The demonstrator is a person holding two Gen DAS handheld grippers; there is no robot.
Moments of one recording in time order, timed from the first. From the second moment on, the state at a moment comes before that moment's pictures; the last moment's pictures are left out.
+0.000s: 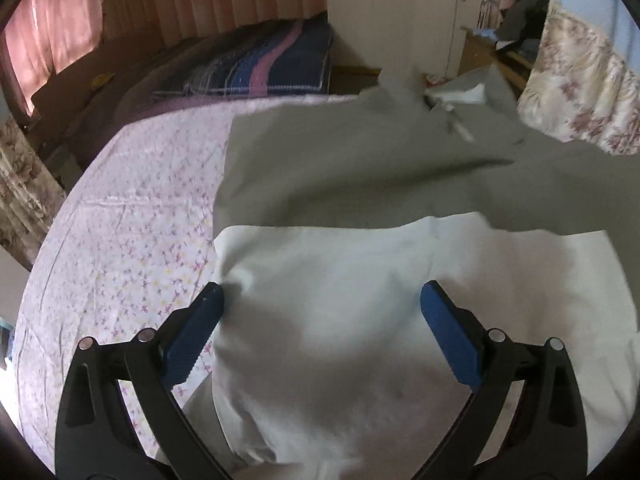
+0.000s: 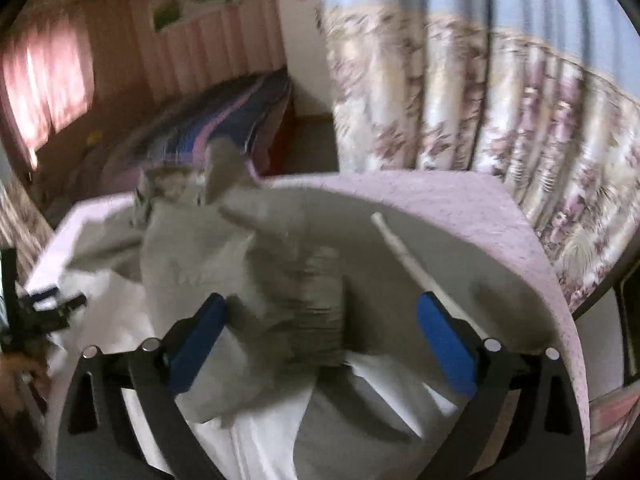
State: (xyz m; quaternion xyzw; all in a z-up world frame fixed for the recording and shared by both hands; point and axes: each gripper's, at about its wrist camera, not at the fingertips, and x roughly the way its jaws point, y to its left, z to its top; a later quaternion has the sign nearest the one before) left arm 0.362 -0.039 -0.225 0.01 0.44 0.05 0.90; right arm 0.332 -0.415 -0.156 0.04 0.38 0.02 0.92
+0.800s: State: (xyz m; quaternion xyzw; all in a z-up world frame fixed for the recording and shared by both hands) left arm 0.350 0.052 -0.214 -0.05 0.39 0.09 0.91; right arm 0.358 -0.374 -0.188 0.03 0.41 0.04 0.91
